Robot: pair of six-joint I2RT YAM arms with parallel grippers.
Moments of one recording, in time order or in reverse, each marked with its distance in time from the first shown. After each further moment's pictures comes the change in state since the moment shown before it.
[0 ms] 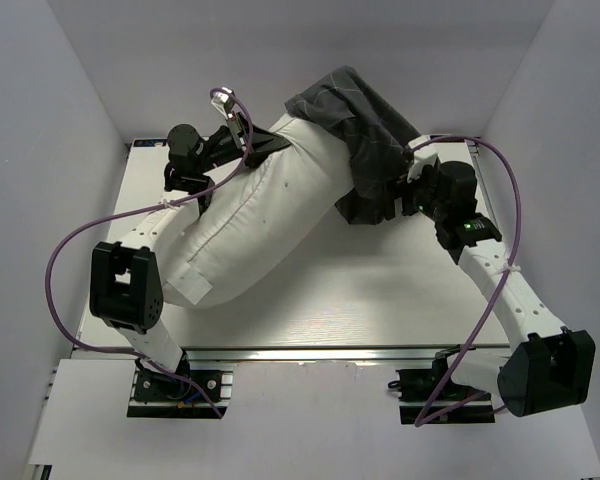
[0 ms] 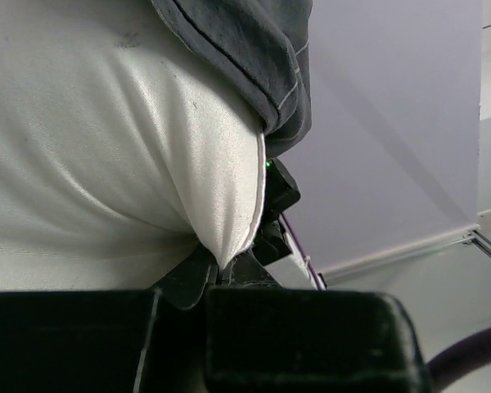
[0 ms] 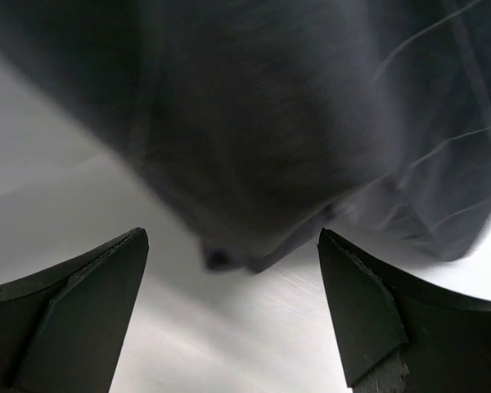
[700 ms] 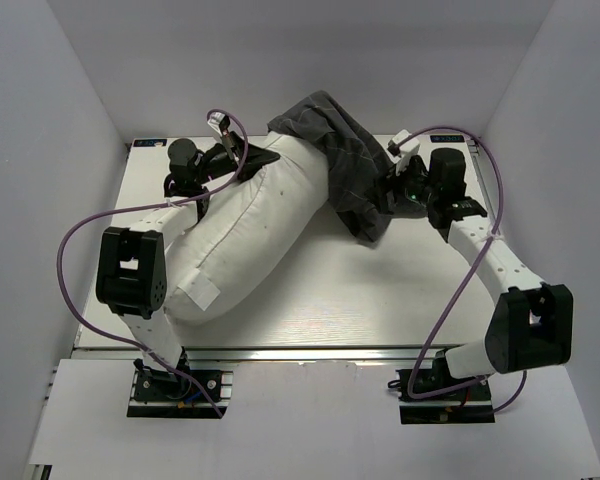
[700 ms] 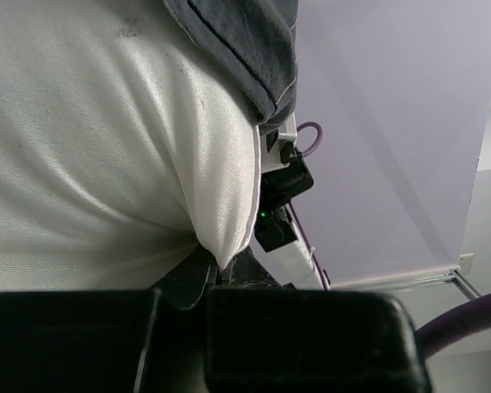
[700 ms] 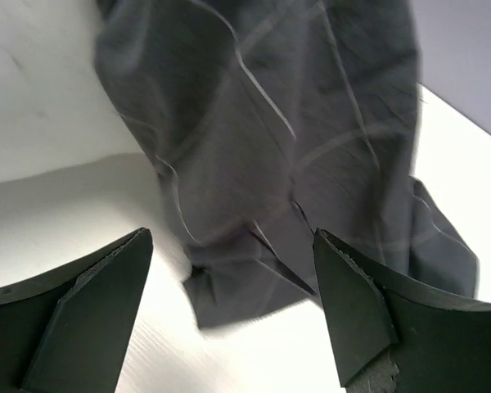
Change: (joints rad) left arm 0.075 0.108 -0.110 0.105 0.049 -0.081; right arm -0.047 0.200 0.059 0.114 -0.206 -0.129
